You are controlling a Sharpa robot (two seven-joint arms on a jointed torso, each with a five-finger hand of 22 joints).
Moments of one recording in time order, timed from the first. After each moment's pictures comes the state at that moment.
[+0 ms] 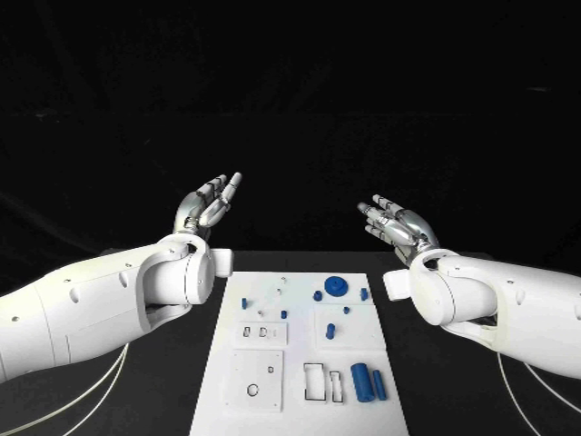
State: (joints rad) left arm 1.22 -0.73 -0.06 1.41 0.04 -0.68 0.51; left_hand 1.17 0.09 -0.11 0.28 0.24 0.29 0.14 0.05 0.07 0.24 0.17 0.02 0.03 0.21 0.21 0.02 0.03 0.08 0.27 0.27 0.06 0.06; right arm 1.23 -0.79 -0.15 1.48 -0.01 -0.55 0.43; right_hand 0.97 -0.03 0.44 0.12 0.32 0.15 0.13 0.02 0.05 0.15 0.28 0.02 0.02 0.17 0.28 0.02 0.03 0.05 0.18 0.28 0.03 0.03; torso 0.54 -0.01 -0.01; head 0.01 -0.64
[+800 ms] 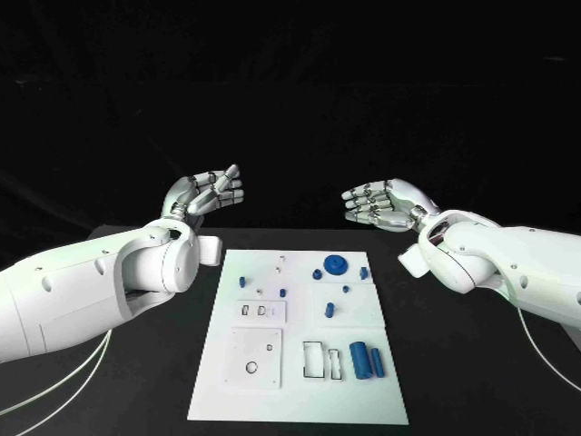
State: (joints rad) left arm 1.22 -0.80 -0.06 1.45 0.02 -0.56 0.49; left_hand 1.40 0.13 -0.16 0.28 0.31 0.75 0.19 0.21 0.15 0.84 0.23 0.13 0.07 0.82 0.19 0.25 0.15 0.15 0.63 0.28 0.28 0.15; right arm 1.30 -0.80 -0.18 1.39 -0.61 -0.39 0.30; right_hand 1.20 -0.11 0.49 -0.08 0.29 0.71 0.19 0.20 0.18 0.79 0.23 0.10 0.06 0.80 0.20 0.19 0.14 0.14 0.67 0.29 0.18 0.09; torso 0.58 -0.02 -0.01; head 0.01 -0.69
